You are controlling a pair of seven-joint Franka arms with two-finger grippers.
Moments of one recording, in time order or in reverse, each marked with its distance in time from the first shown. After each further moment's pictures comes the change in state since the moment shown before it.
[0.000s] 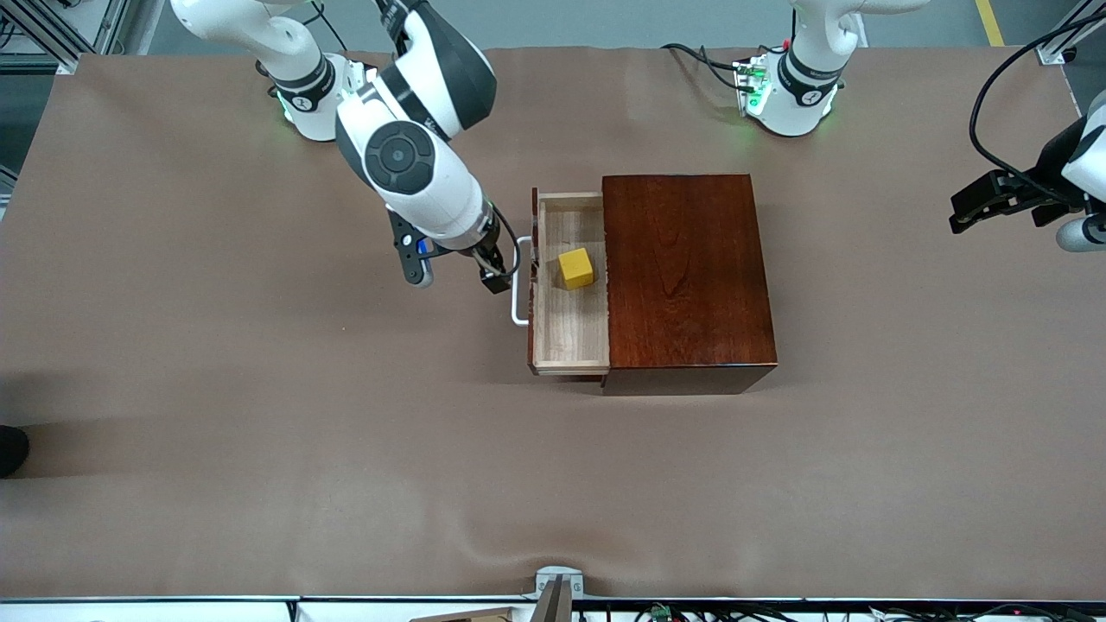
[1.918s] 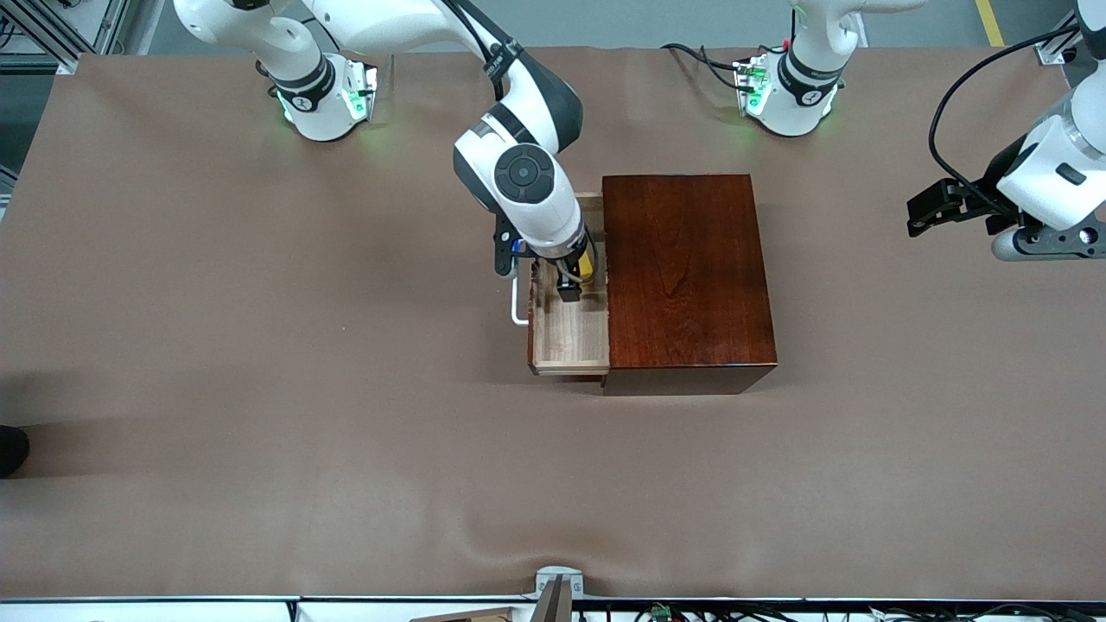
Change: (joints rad) left arm 0.036 -0.005 -0.087 -0.069 -0.020 0.027 0.002; right arm 0.161 0.236 0.000 0.111 0.008 0.234 0.406
